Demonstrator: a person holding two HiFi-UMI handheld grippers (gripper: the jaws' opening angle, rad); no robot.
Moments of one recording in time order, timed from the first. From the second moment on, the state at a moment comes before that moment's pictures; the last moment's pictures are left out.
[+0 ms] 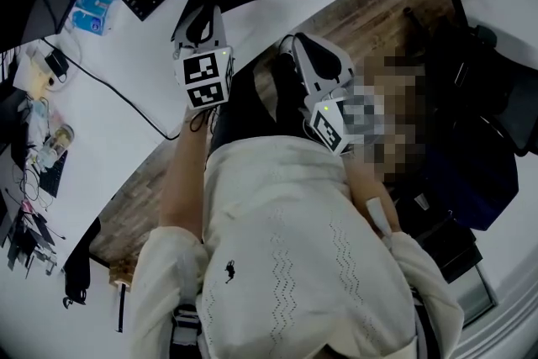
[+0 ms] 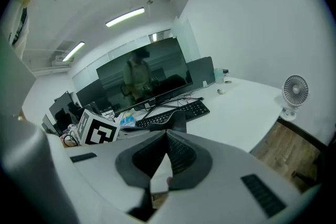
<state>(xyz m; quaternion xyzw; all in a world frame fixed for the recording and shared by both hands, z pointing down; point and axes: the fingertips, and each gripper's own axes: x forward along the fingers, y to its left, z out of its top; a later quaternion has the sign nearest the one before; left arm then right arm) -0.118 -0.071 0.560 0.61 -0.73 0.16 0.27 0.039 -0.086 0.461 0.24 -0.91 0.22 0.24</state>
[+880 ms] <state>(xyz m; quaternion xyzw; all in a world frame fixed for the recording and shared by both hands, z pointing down) -0.069 -0.059 0.545 0.62 -0.72 0.15 0.28 0.063 -0.083 0.459 0.23 -0.92 0.22 0.24</state>
